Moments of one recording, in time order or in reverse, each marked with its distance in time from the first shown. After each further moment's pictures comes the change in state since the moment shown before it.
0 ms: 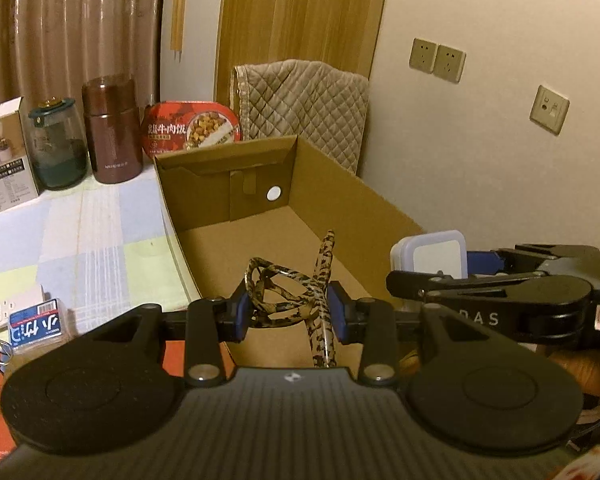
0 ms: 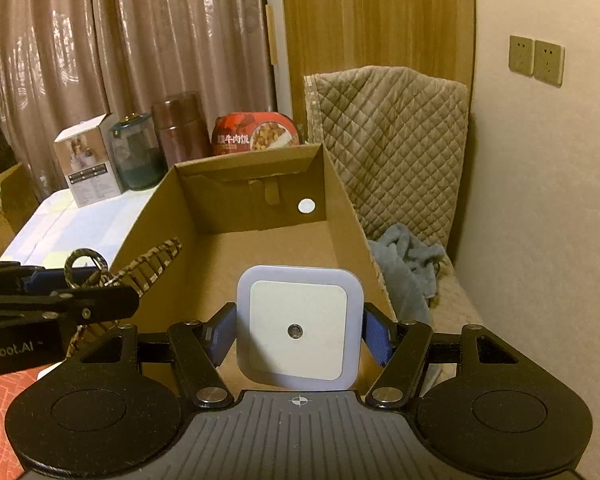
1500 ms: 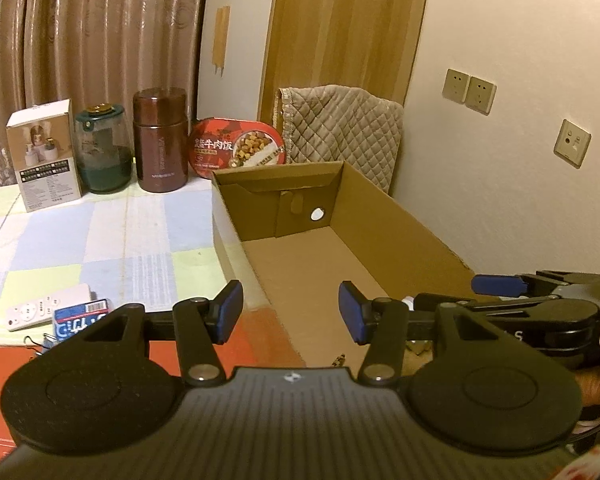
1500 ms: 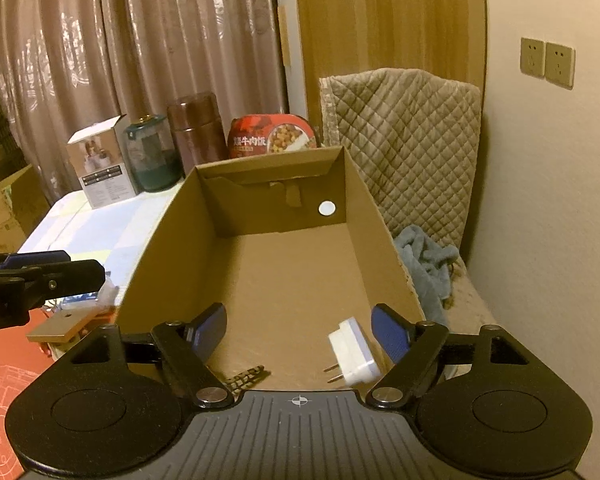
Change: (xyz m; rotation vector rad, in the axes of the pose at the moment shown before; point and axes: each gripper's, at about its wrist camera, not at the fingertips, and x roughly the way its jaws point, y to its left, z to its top) left arm -0.041 0.033 0.005 -0.065 -0.068 0.076; right arm -0.004 0.018 0.002 -0.001 -0.007 0.031
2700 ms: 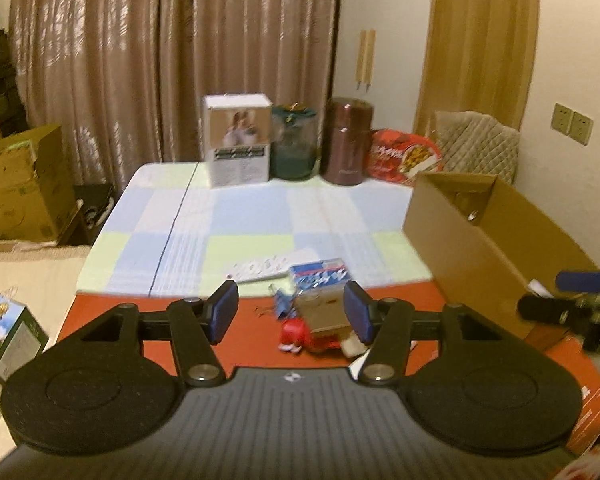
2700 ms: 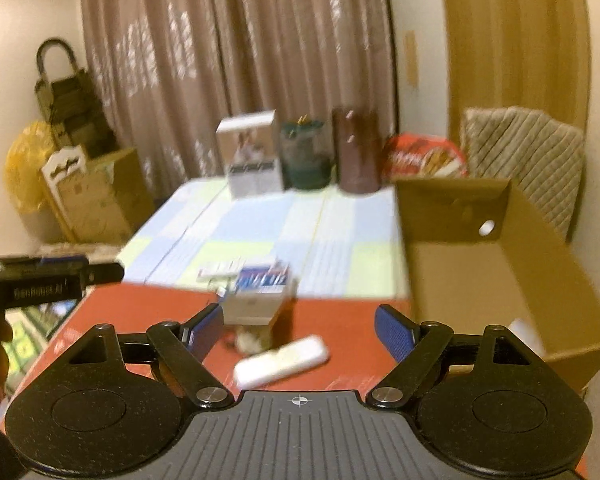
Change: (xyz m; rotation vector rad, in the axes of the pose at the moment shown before) left arm -0.138 0.173 -0.065 -0.106 -0.036 0.295; right arm -0.051 0.189 -0.032 -0.125 -0.013 0.221
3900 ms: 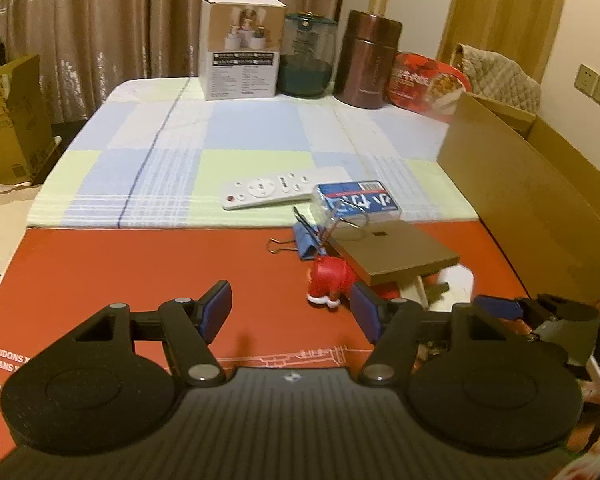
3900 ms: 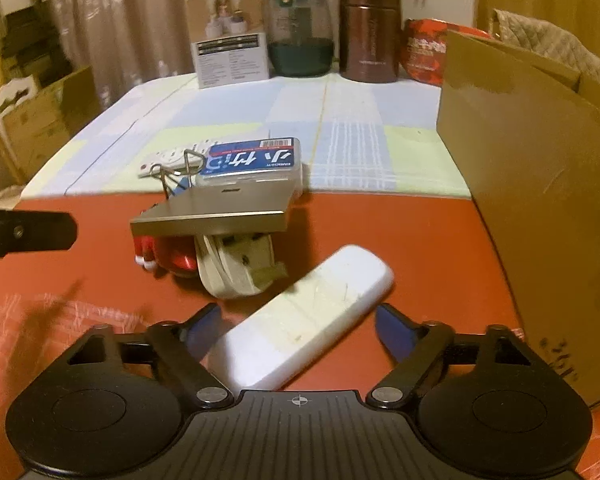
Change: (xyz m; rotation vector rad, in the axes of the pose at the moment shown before) left arm 0.114 0.038 -0.046 -0.028 0.179 -0.059; right arm 0.187 0.016 -0.073 -0.004 0.173 -0.117
